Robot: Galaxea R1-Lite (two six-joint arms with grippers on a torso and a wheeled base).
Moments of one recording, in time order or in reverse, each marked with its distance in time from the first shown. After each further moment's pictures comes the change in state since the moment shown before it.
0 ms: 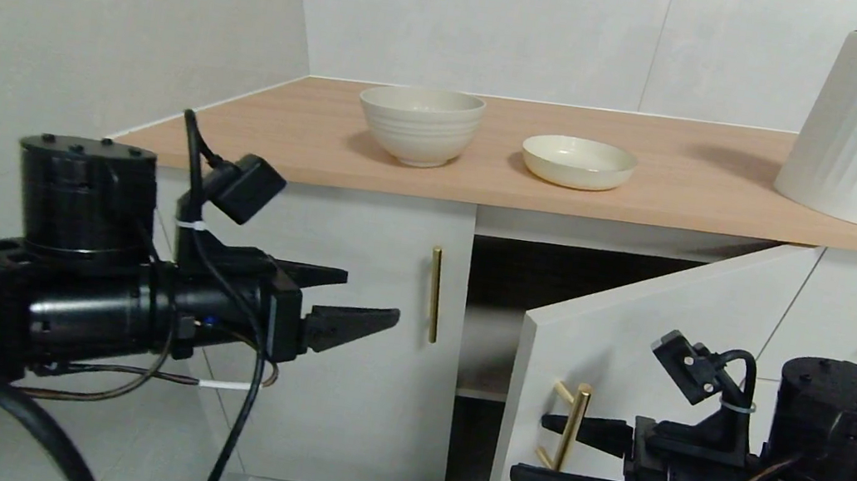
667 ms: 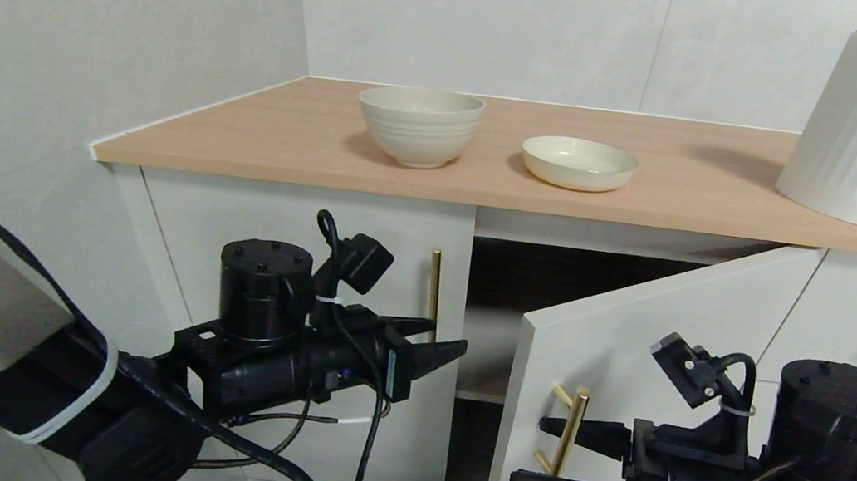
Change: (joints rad) left arm -0.159 0.356 0.039 -0.464 0.142 -0.105; right arm 0.001 0.010 0.007 -0.002 0.023 -0.001
